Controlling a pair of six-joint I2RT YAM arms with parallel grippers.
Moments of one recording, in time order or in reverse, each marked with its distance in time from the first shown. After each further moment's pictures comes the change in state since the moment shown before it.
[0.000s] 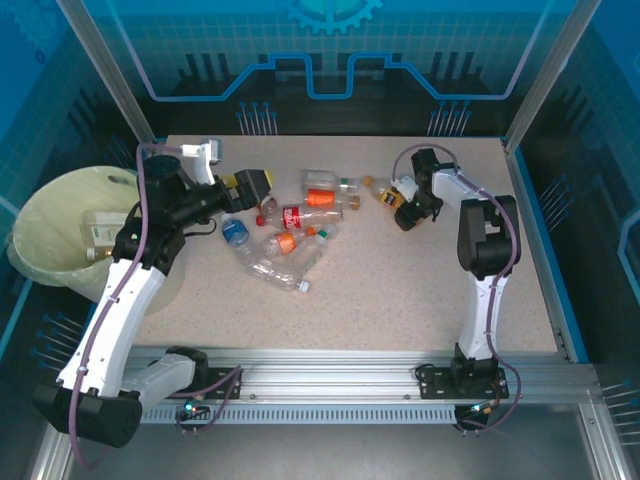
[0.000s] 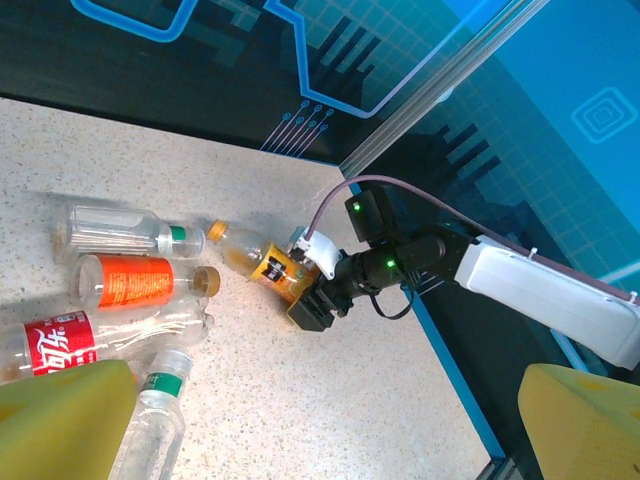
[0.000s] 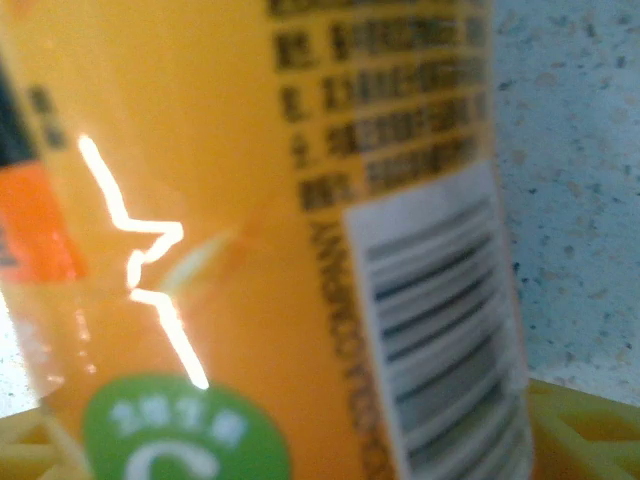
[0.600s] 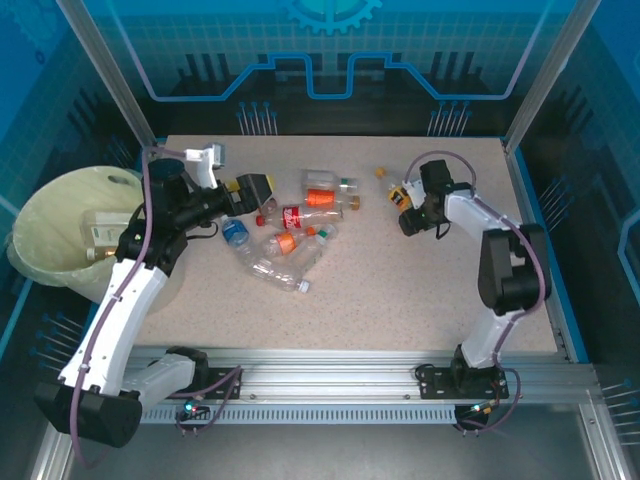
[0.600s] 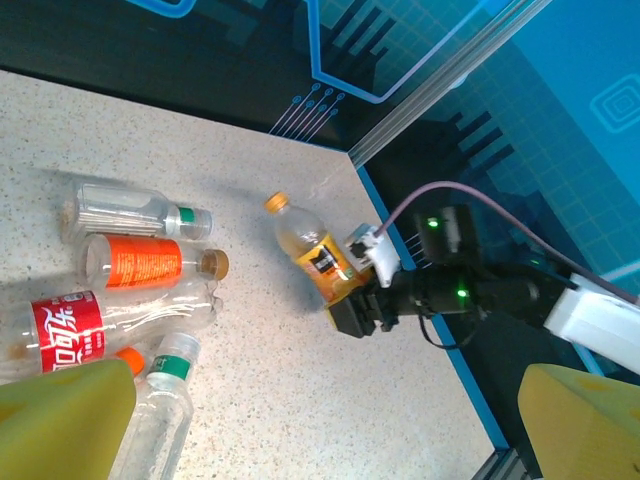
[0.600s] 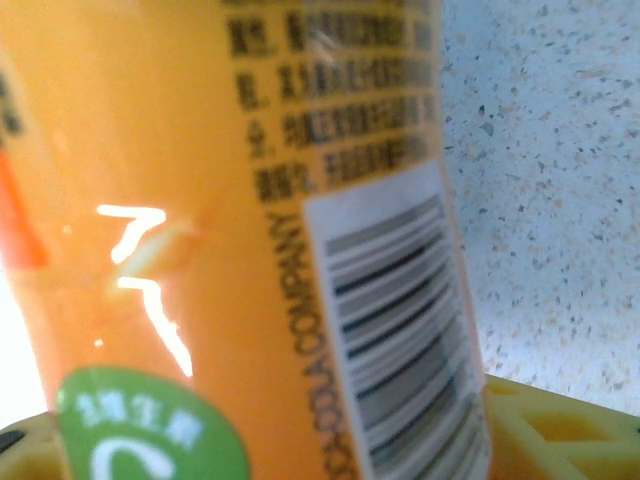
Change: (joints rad) left arm 0.000 0.001 -0.037 -0.001 0.005 0.003; right arm 0.029 -0.379 -0.377 0.179 -0.027 0.270
